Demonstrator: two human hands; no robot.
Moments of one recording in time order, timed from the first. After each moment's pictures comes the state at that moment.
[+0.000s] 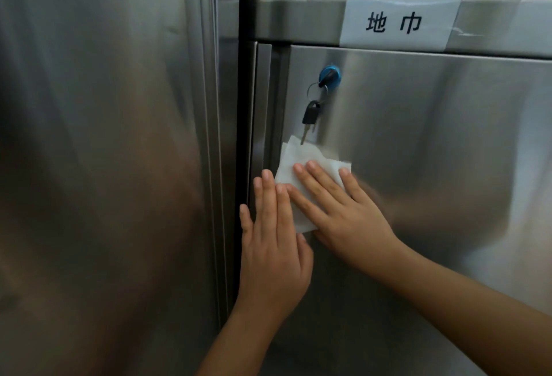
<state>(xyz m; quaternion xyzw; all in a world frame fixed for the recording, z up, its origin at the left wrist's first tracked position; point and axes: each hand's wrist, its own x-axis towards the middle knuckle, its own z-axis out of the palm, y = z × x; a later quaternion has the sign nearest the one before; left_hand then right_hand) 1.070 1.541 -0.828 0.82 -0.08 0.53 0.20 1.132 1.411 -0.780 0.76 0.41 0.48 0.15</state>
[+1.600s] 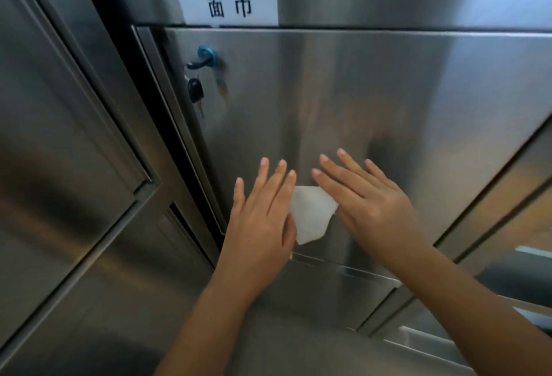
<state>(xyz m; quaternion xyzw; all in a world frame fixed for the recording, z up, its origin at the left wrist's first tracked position) 0.996 1.456 -0.228 0.93 -0.16 0.29 0.15 1.032 1.275 -0.219 0.84 0.34 0.41 -0.10</state>
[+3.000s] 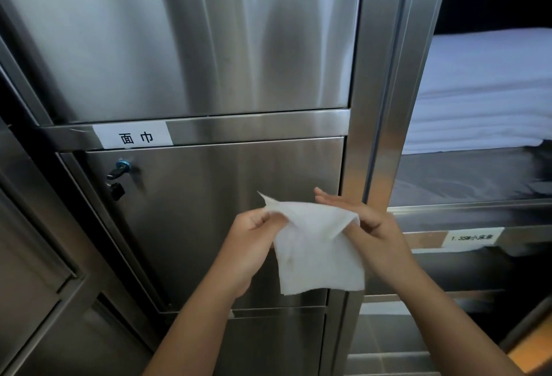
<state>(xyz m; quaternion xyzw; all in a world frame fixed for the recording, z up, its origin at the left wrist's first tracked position) 0.963 1.349 -0.097 0.74 -0.11 -0.10 0.66 0.930 1.177 -0.118 0.78 0.12 0.19 -0.58</state>
